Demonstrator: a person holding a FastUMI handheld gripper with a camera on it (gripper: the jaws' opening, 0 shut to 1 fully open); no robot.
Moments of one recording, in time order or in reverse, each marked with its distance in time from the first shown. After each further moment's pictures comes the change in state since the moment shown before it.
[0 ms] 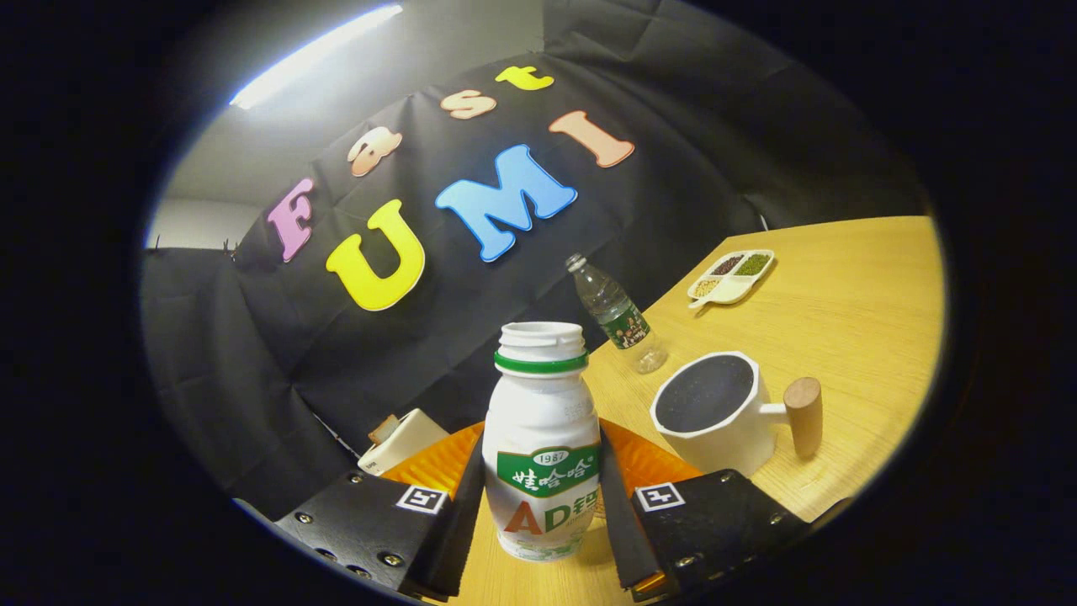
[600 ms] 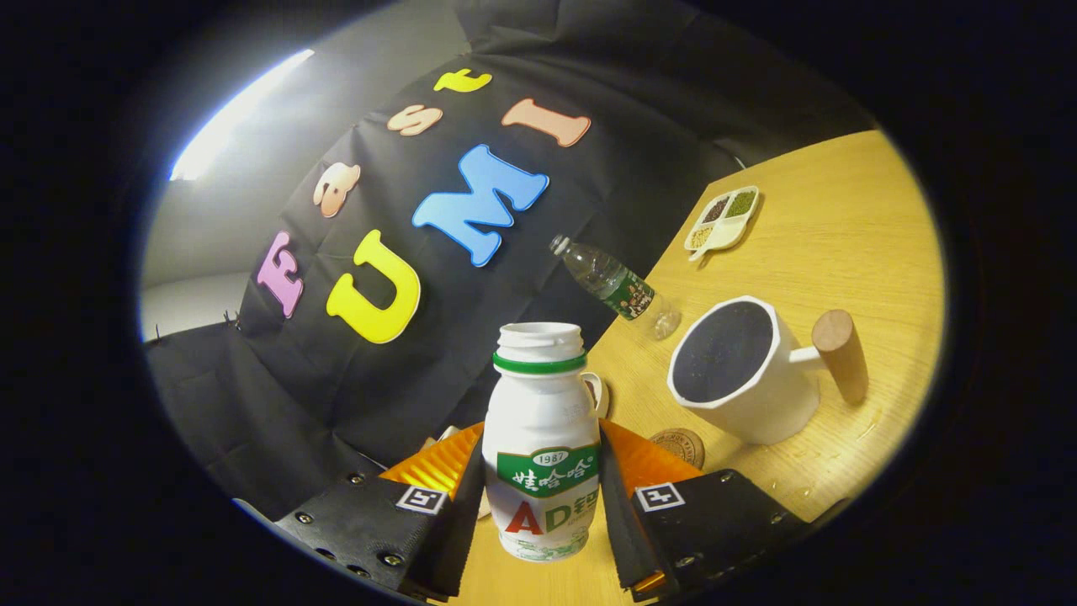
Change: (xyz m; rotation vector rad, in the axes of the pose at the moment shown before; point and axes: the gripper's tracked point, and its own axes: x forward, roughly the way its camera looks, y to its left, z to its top) arm 0.008 0.007 -0.007 0.269 0.036 0.058
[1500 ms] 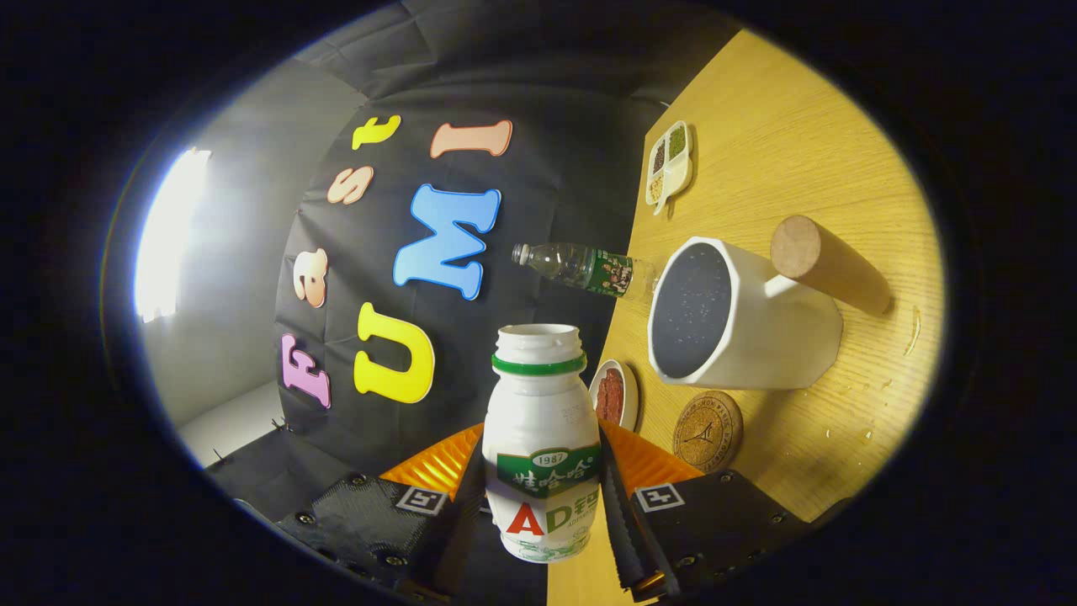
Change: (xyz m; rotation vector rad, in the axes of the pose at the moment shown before) arm 0.002 -0.004 0.012 0.397 -0.013 0.075
